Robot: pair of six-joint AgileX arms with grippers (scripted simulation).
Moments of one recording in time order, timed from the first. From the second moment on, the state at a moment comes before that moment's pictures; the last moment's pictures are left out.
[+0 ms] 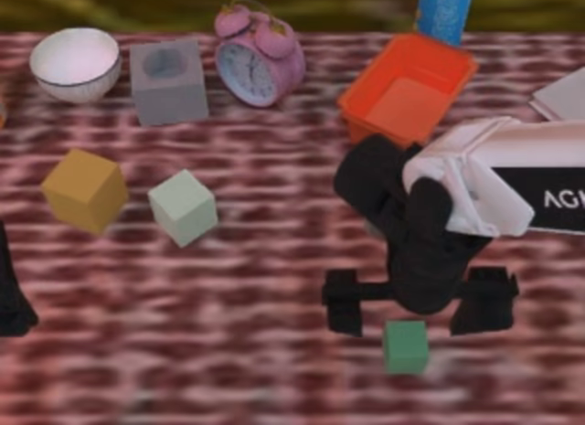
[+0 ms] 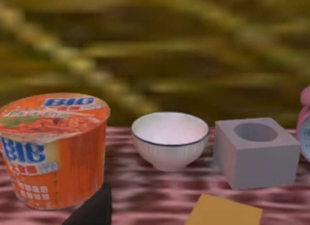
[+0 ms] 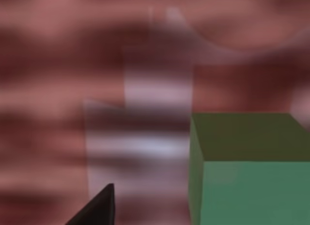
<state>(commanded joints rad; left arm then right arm) 0.00 0.00 0.00 0.00 0.00 0.00 0.72 1.90 1.18 -0.82 0.02 0.72</state>
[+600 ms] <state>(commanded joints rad) 0.00 0.00 0.00 0.00 0.00 0.00 0.72 1.82 1.28 -1.00 0.02 0.72</state>
